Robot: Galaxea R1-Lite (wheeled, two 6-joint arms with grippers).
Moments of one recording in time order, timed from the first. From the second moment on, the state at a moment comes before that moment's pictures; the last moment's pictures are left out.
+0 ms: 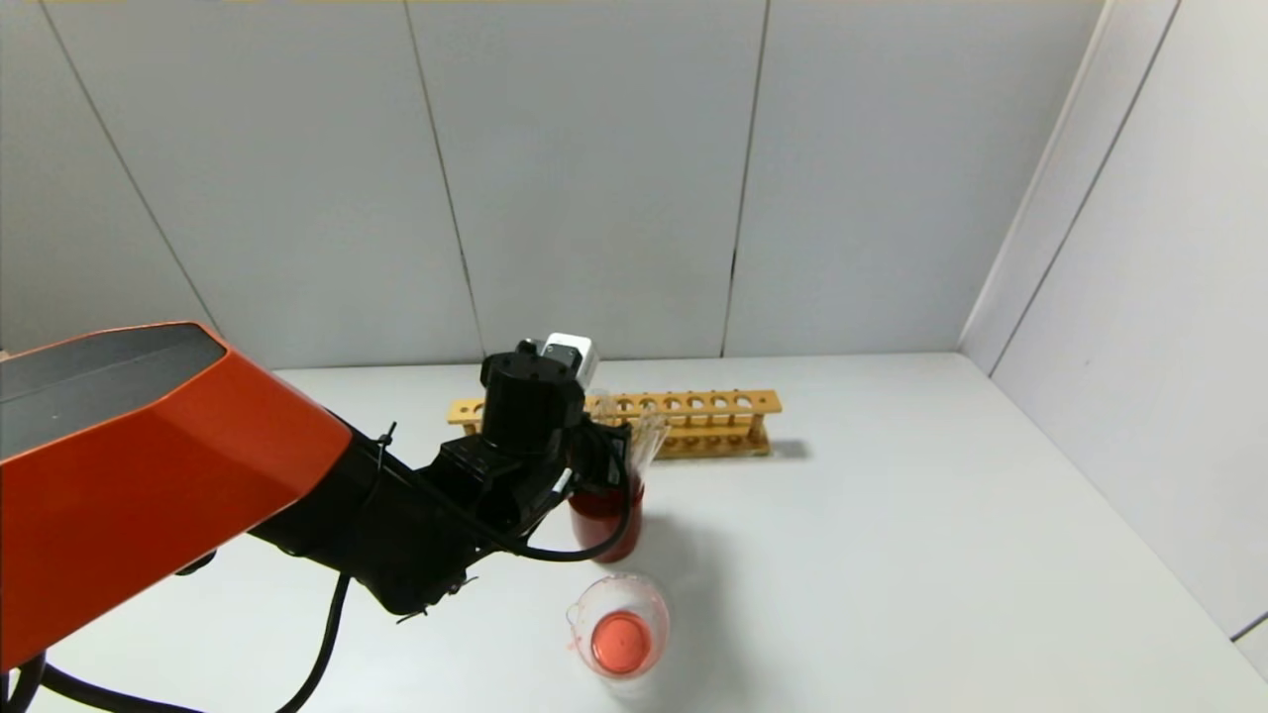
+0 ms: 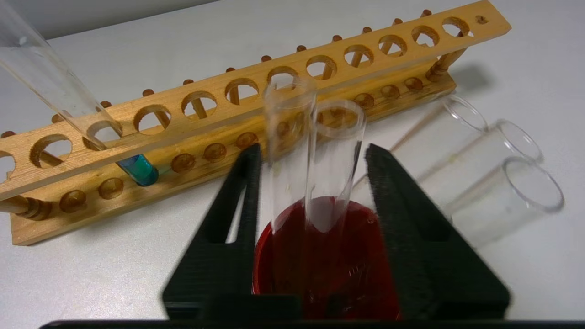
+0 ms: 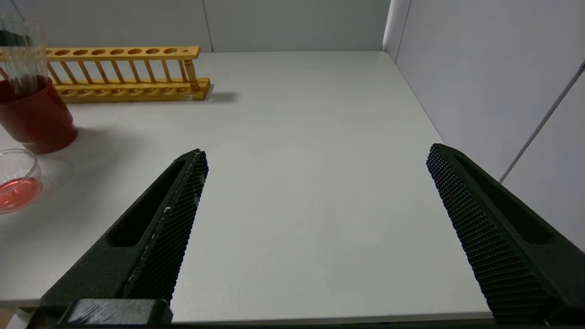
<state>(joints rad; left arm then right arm) -0.65 2.07 -0.93 -0.82 0.21 -0.16 0.00 0.00 0.00 0.00 0.00 0.01</state>
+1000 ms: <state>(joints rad) -0.67 1.74 -0.74 -0.82 0.39 -0.04 0.00 0.00 0.00 0.00 0.00 0.01</state>
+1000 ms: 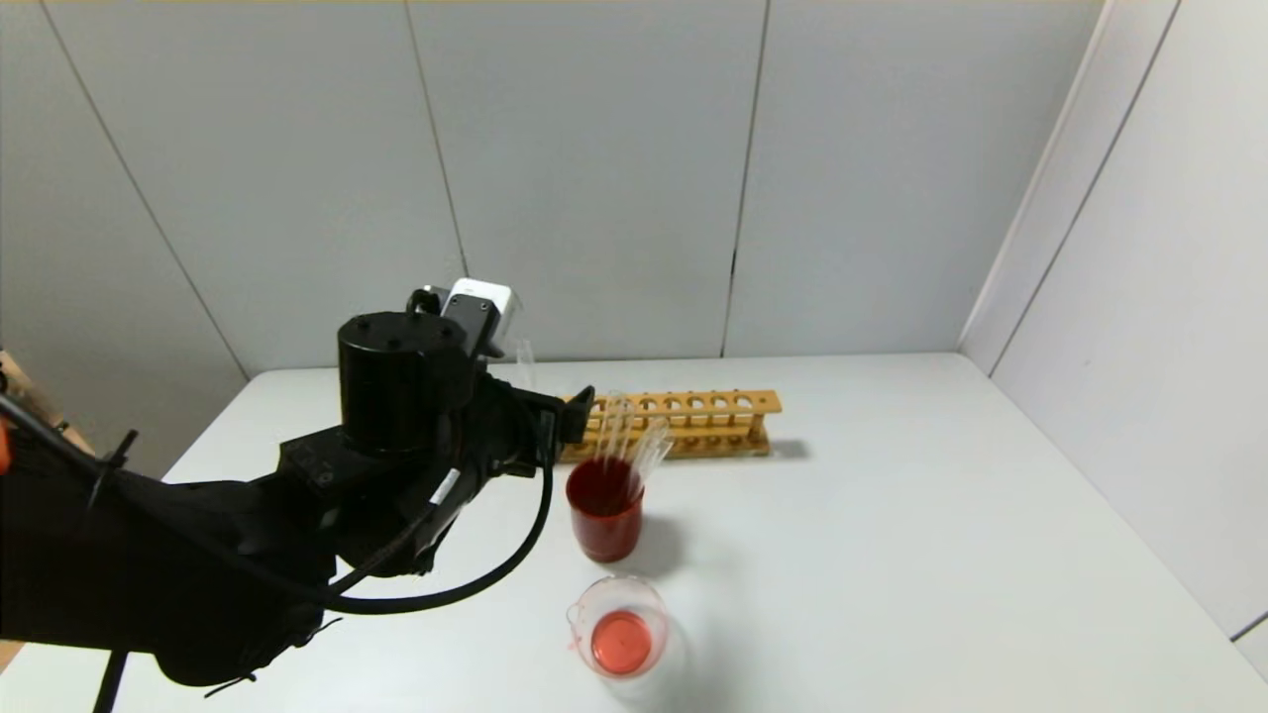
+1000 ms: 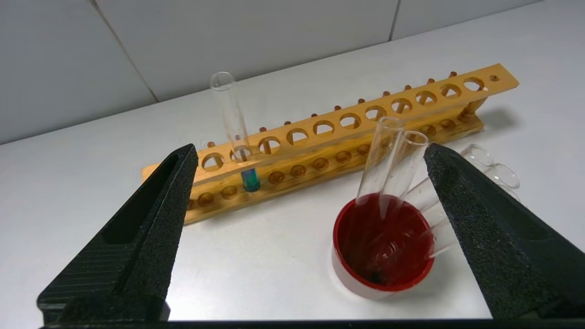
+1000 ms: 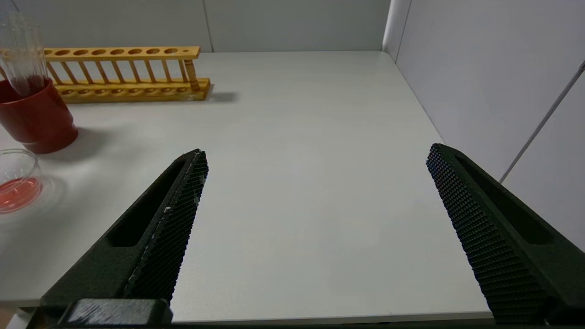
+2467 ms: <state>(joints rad) -0.64 1.61 -0.49 -0.92 0.55 -0.11 0.00 0.00 0.00 0.00 0.00 0.01</state>
